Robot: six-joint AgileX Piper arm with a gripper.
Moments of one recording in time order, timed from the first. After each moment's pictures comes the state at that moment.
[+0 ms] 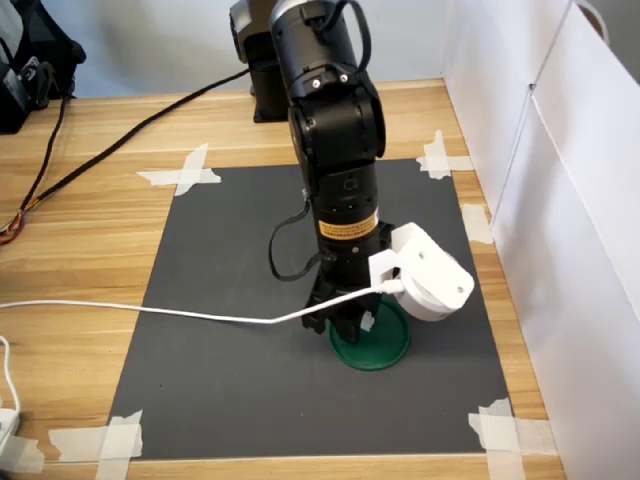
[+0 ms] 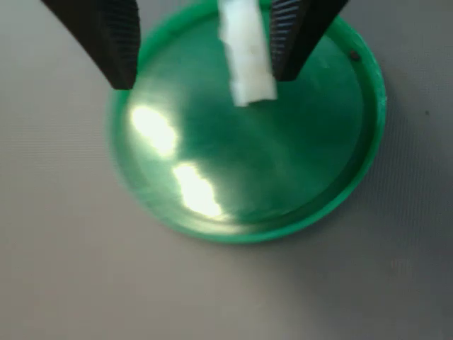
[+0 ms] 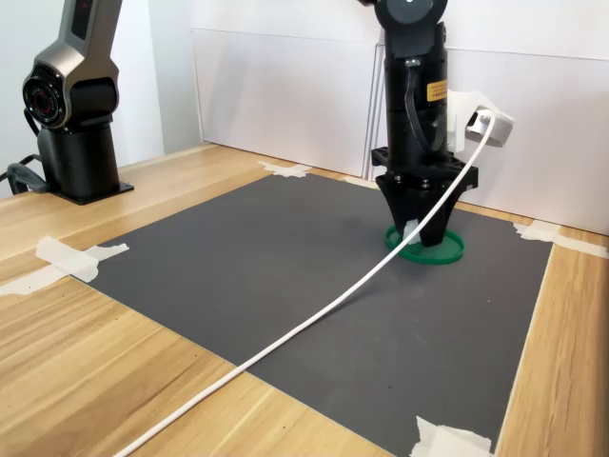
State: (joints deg) arm 17.2 112.8 -85.0 0.0 44.0 -41.0
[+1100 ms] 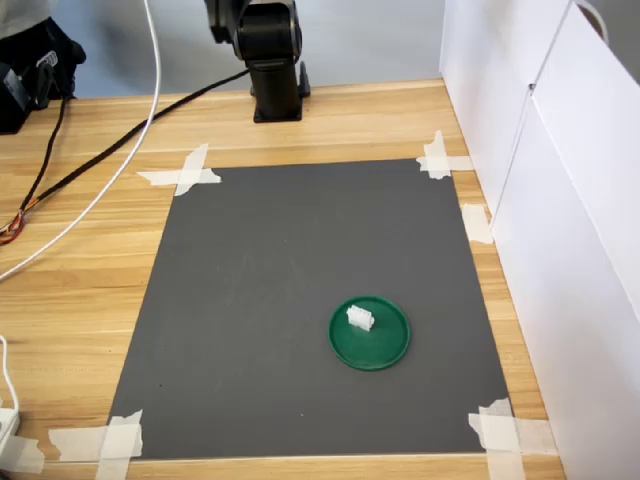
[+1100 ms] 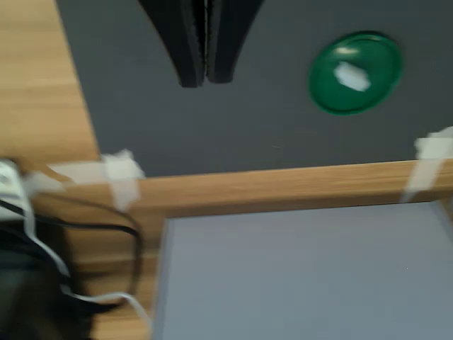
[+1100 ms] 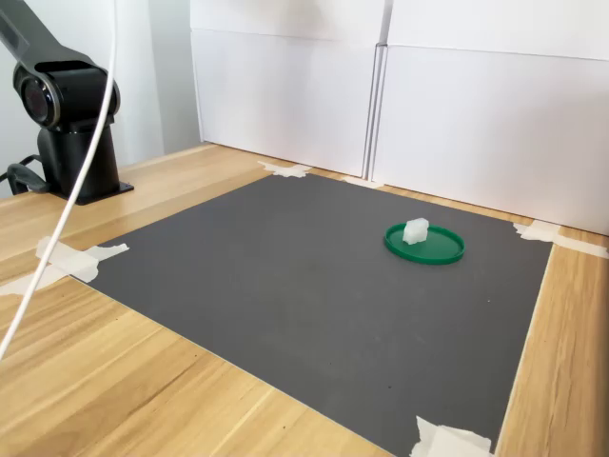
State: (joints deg) arm -1.8 31.8 -31.7 0.0 15.7 0.0
